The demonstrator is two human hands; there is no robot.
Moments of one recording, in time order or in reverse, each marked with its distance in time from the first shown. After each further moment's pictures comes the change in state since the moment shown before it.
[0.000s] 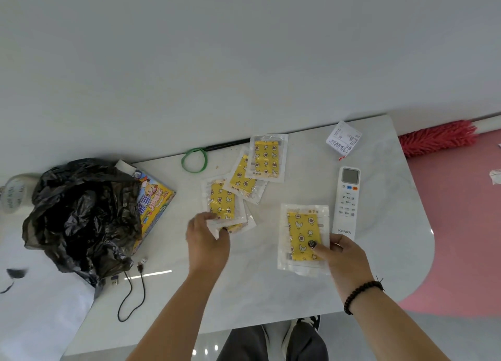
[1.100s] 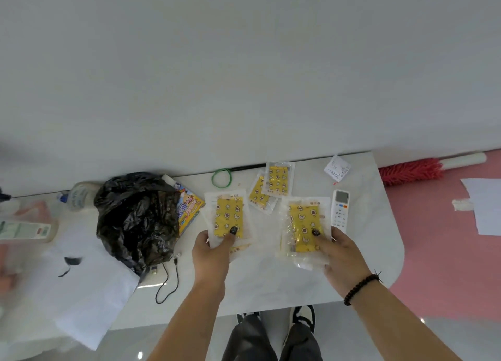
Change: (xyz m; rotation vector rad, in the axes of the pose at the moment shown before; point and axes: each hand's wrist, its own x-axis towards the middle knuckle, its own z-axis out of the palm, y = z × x) left_hand -0.075 0.051 -0.103 -0.694 -0.067 -0.298; right_hand -0.109 -0.072 0.017 0.139 -0.241 -0.096
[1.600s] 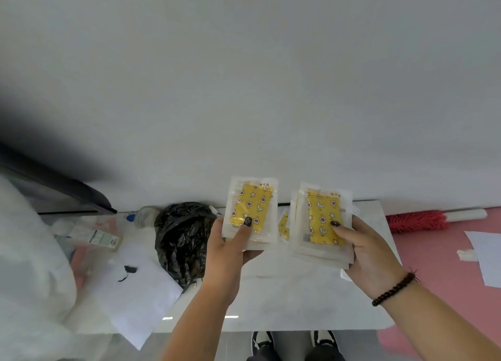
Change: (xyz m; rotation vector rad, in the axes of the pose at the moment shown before) left_hand -0.128 0.137 -0.076 -0.278 -0.284 0.260; right_hand -0.144 -0.123 0.073 0.147 -0.291 -0.127
